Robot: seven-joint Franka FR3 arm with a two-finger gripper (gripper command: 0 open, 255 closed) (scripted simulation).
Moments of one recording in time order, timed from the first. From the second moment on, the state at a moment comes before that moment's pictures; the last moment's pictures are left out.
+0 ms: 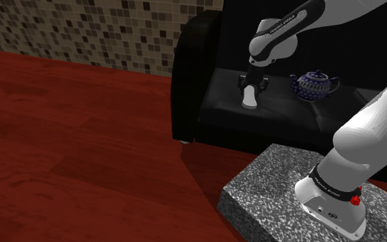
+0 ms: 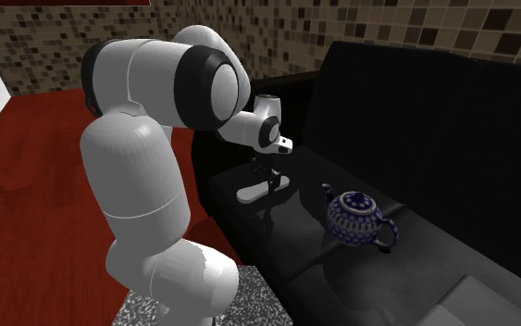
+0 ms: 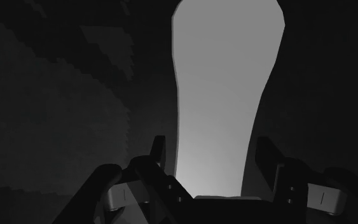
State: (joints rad) arm -0.29 -0.05 -0.04 -2.39 0.01 2.34 0.54
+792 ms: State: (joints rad) arm -0.29 -0.11 -0.04 -2.36 0.01 2.24 0.54
